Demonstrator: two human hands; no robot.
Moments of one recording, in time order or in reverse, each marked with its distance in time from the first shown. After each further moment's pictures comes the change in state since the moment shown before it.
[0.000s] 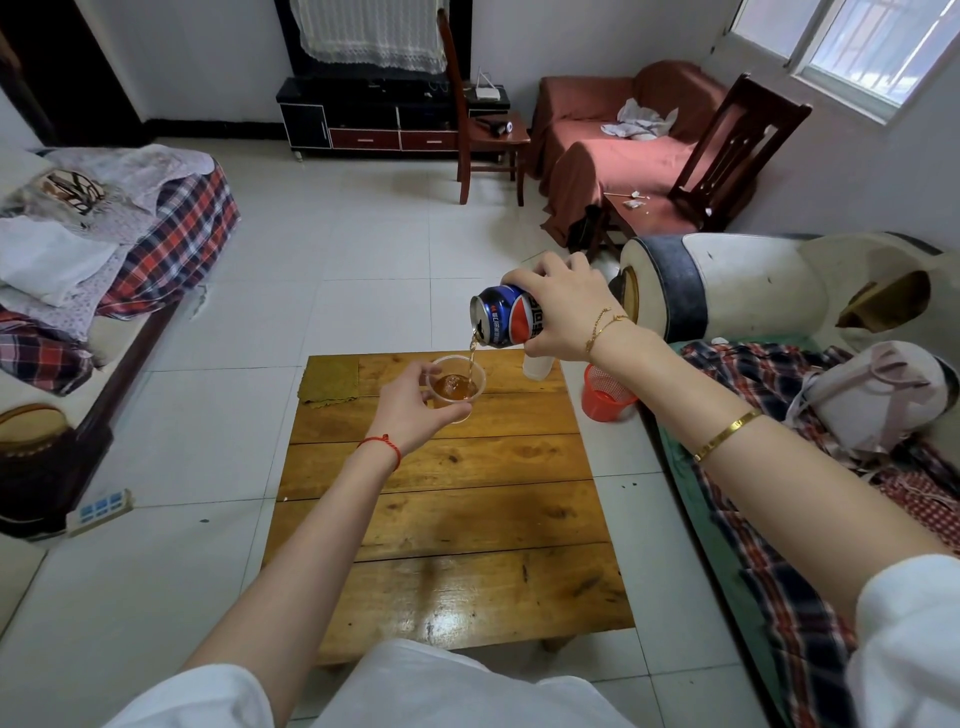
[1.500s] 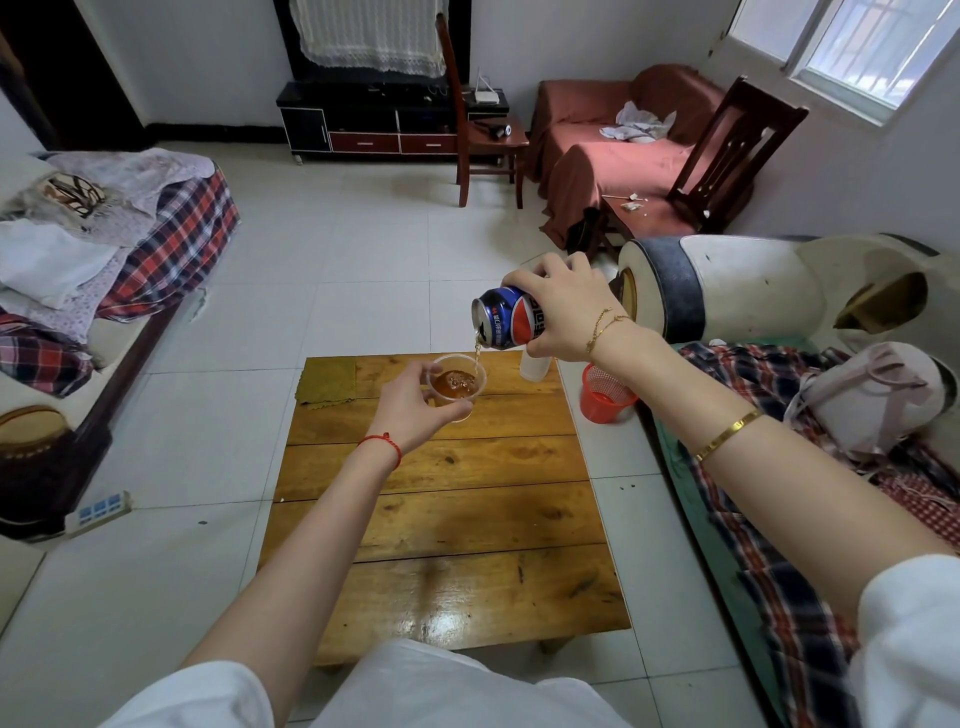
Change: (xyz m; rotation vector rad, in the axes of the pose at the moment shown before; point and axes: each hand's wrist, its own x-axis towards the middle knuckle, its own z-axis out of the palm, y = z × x) left_hand -0.001 0.008 0.007 0.006 0.003 0.009; right_hand -0.007 0.010 -0.004 -0.013 -0.001 -0.010
